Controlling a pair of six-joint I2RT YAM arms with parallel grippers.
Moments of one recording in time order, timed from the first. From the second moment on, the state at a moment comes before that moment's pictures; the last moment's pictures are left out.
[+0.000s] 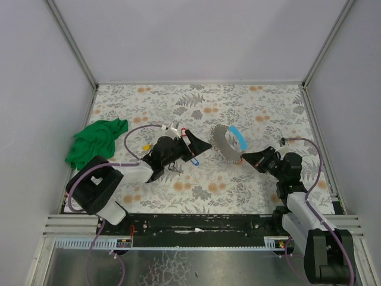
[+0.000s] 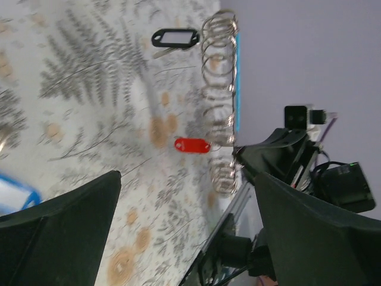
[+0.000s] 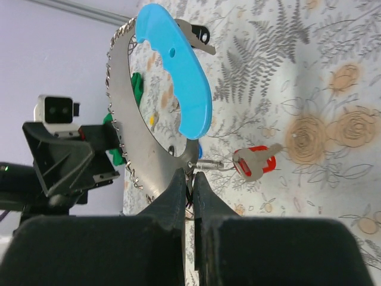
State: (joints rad) left arm -0.67 1.53 0.54 0.72 0.20 -1.12; right arm 0.00 0.87 0.14 0.41 -0.58 0.98
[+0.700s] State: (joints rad) left arm -0.67 1.69 0.63 0.97 0.28 -1.18; right arm 0.13 0.80 0.13 0.41 -0.60 0.95
